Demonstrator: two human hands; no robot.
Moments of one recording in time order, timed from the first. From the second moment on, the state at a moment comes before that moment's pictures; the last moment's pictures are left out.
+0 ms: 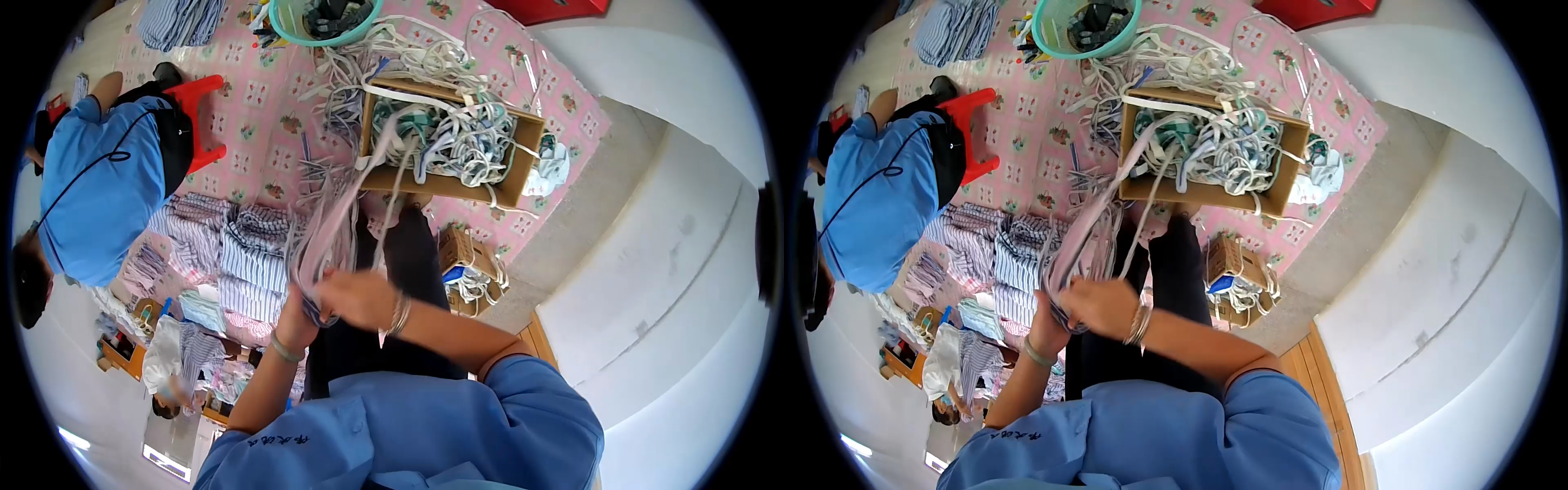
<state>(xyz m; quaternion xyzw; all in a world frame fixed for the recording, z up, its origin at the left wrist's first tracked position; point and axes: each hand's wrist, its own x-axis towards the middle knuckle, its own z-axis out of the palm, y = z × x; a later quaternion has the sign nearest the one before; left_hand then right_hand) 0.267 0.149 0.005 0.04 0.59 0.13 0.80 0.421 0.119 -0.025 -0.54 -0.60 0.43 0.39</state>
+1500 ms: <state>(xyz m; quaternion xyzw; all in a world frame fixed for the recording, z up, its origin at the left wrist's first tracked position) 0.024 0.162 0.156 0.20 0.62 0.33 0.68 0.560 0.139 -0.335 -0.71 -0.19 0.47 0.50</state>
